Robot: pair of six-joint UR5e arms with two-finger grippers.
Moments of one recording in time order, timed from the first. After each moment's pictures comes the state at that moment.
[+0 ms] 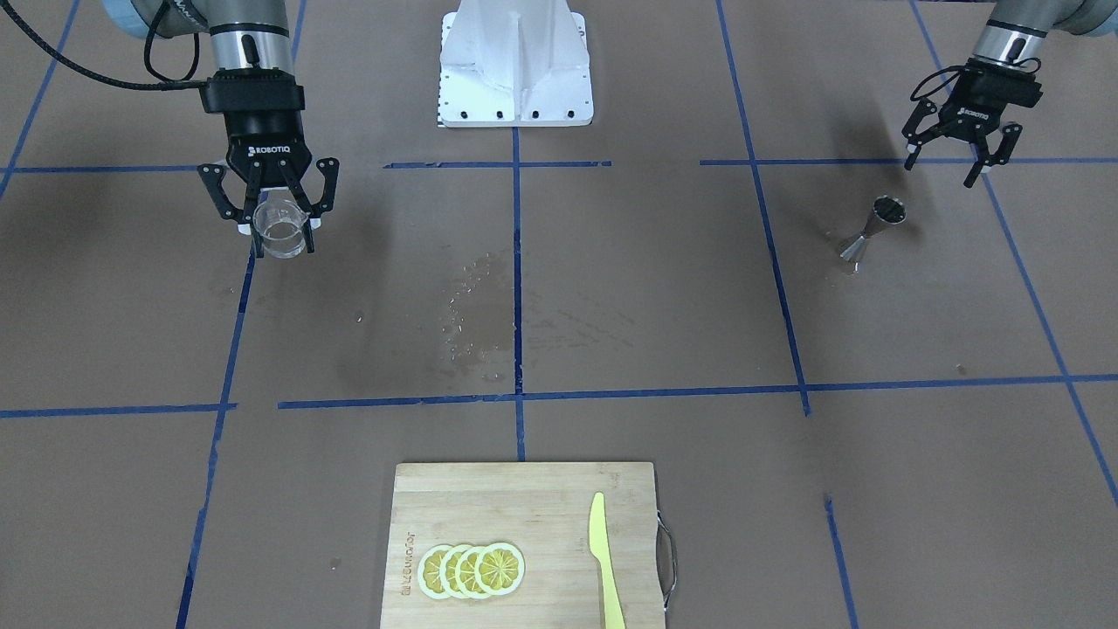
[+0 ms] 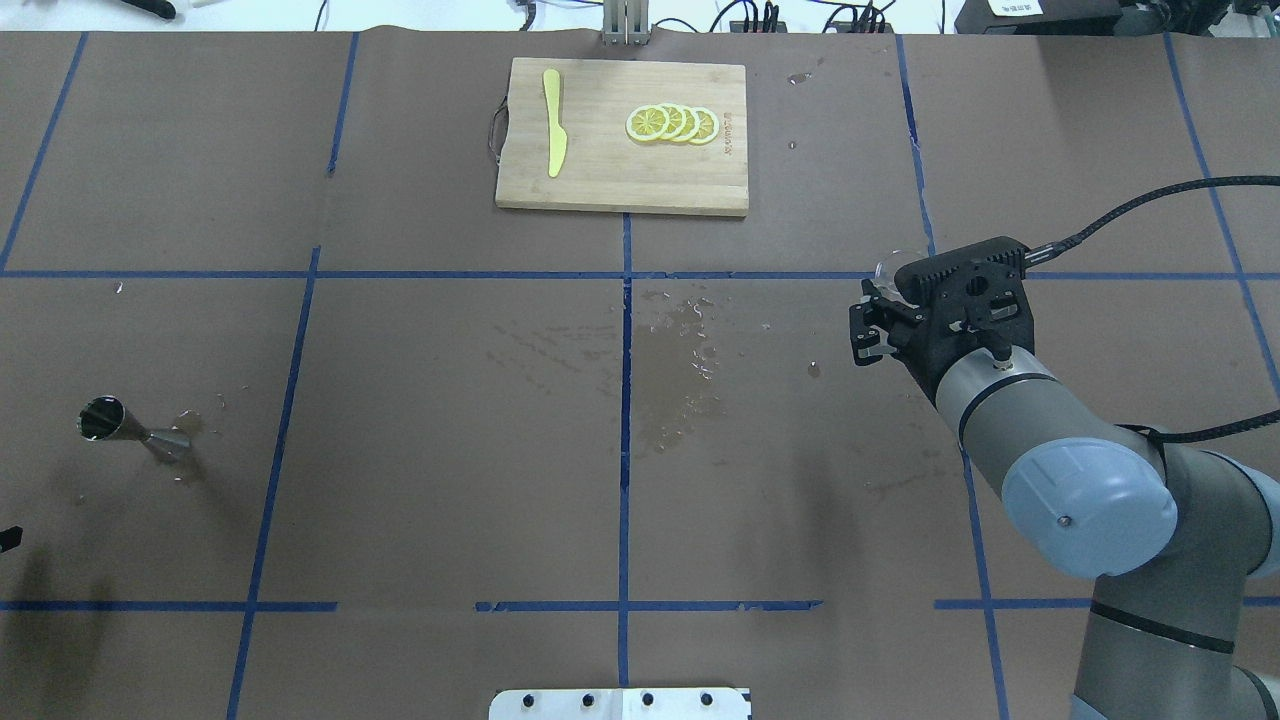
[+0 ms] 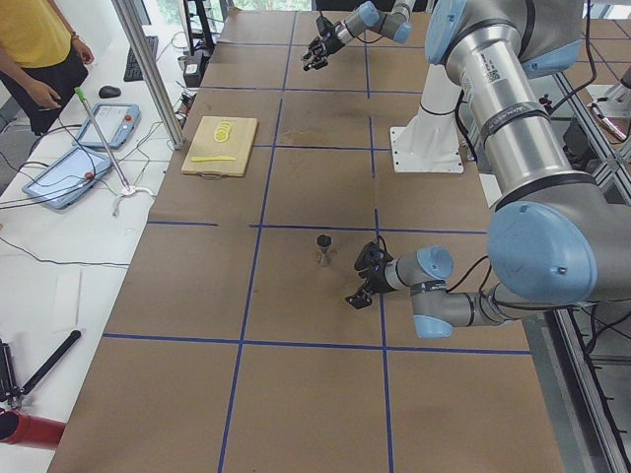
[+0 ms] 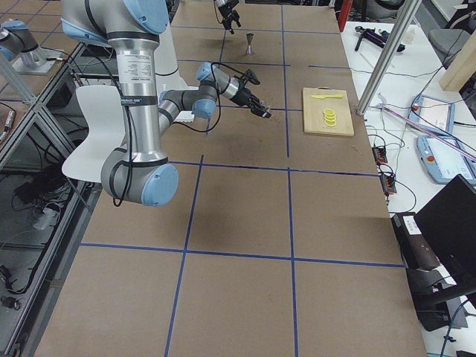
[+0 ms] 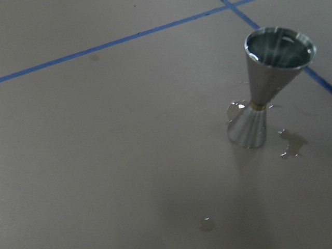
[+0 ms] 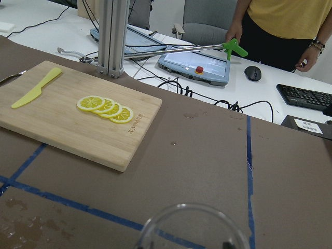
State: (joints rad) left arm -0.28 -0.93 -1.65 -3.20 -1.25 -0.84; right arm 0.38 -1.48 2.13 -1.19 0.97 0.91
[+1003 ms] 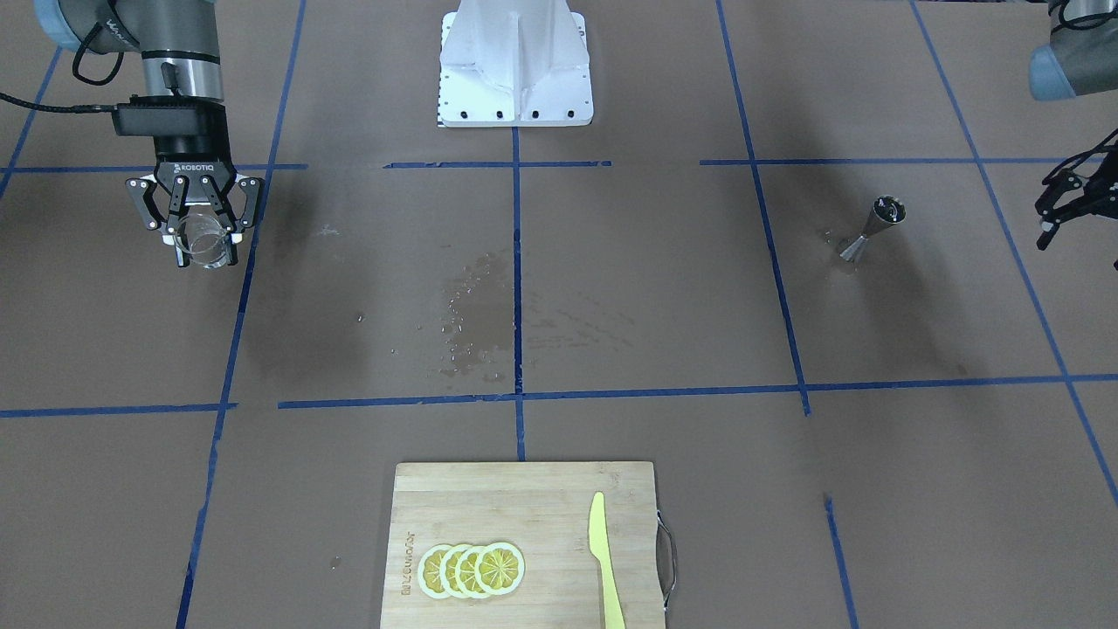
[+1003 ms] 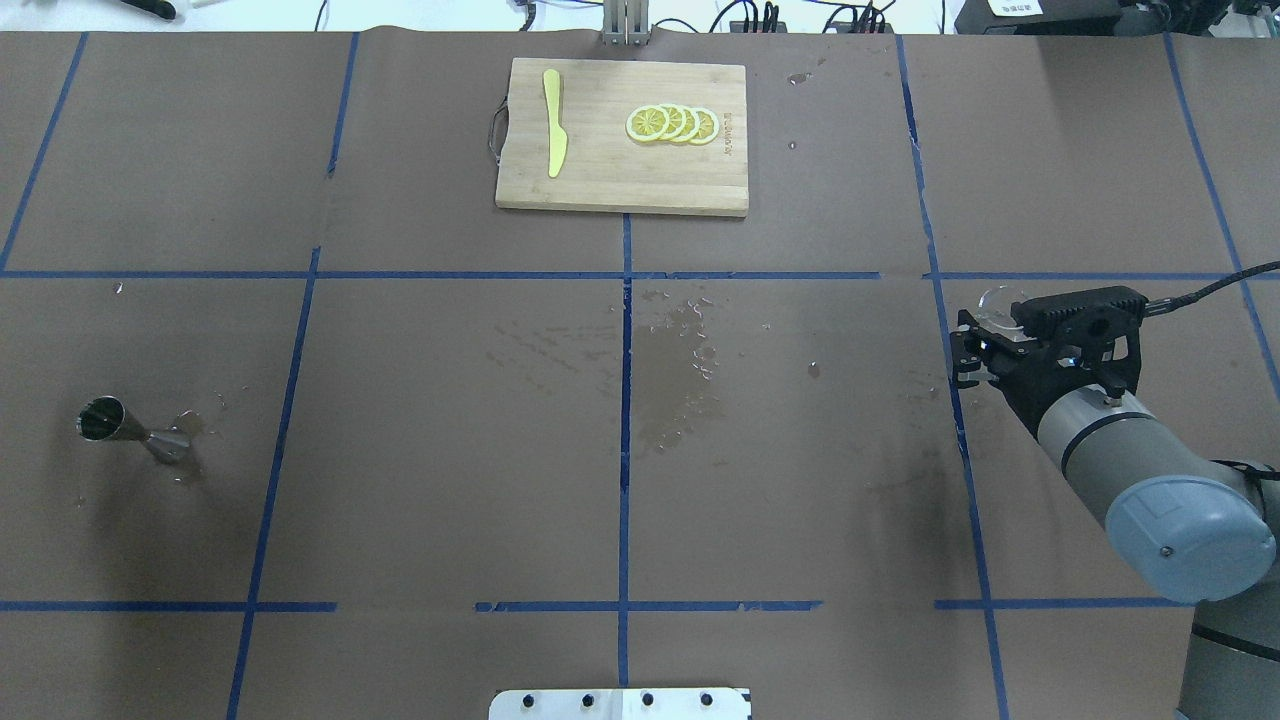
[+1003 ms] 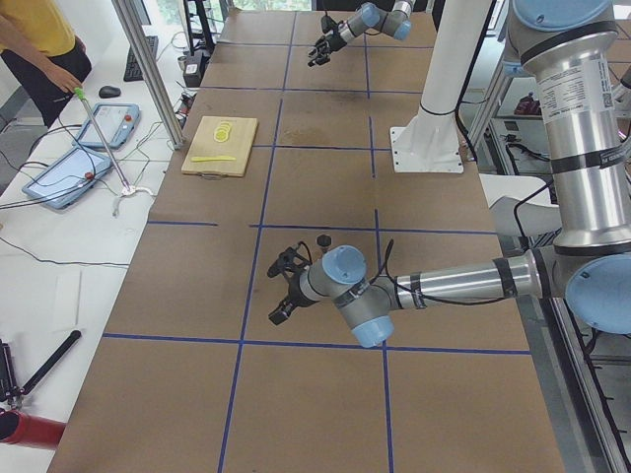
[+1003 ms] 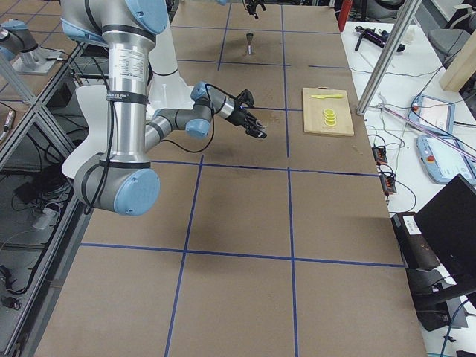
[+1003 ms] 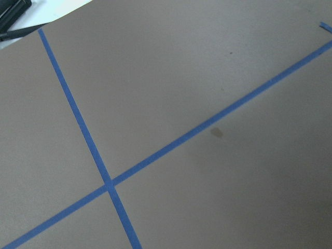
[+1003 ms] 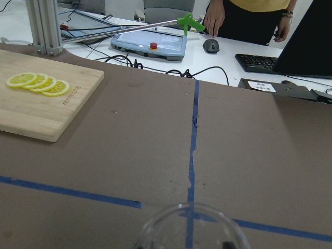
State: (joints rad) left arm -1.26 -1.37 -1.55 -2.67 -2.11 -0.28; right arm 0.38 -1.70 2.07 -0.99 0.95 1.11
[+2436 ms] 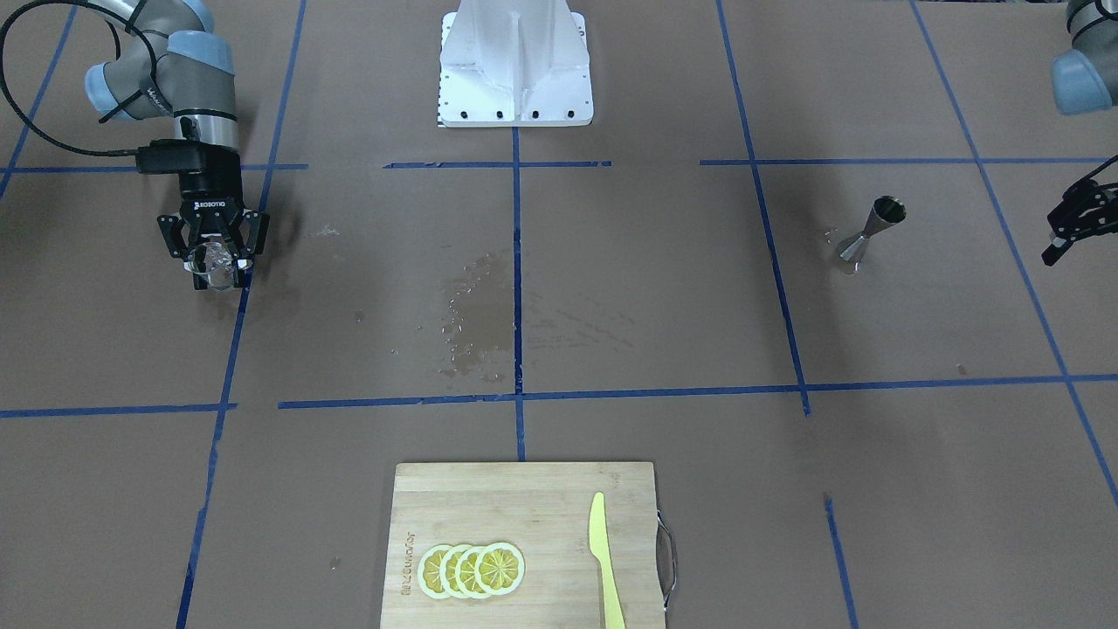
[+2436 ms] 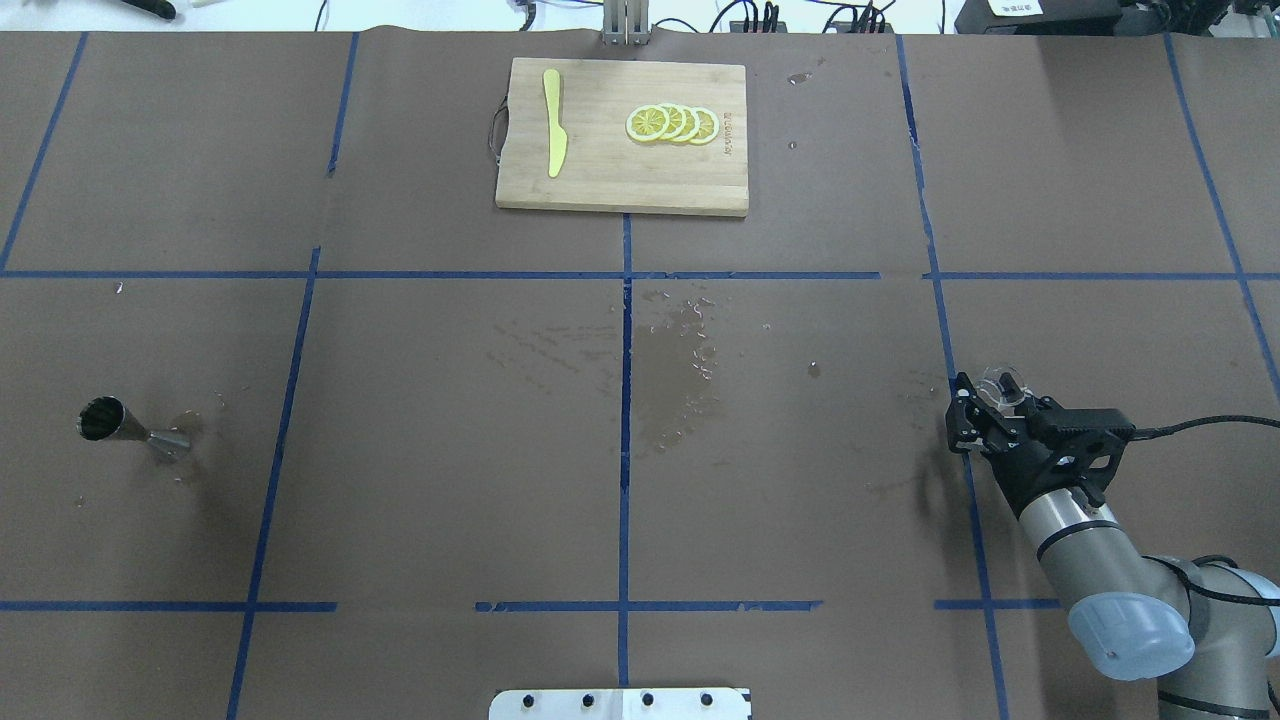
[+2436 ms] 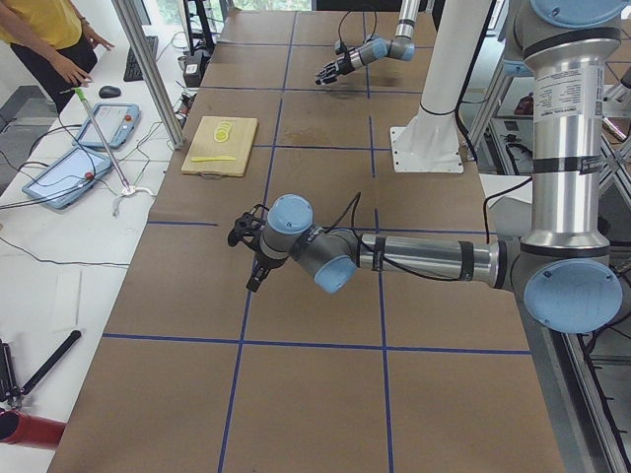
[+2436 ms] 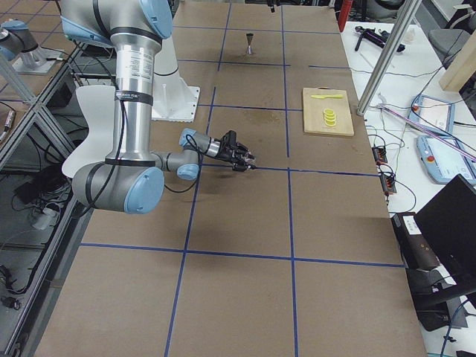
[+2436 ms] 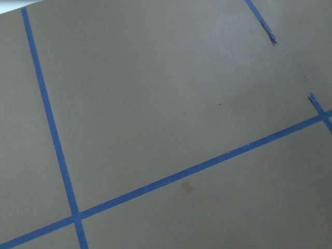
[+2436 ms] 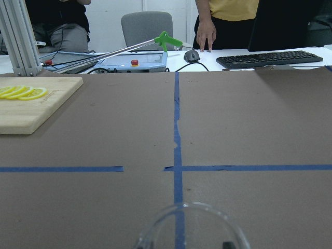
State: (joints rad) left arm -1.33 -1.49 -1.68 -2.27 -2.29 -0.29; right arm 0.19 -1.70 1.69 -0.58 0.63 1.34
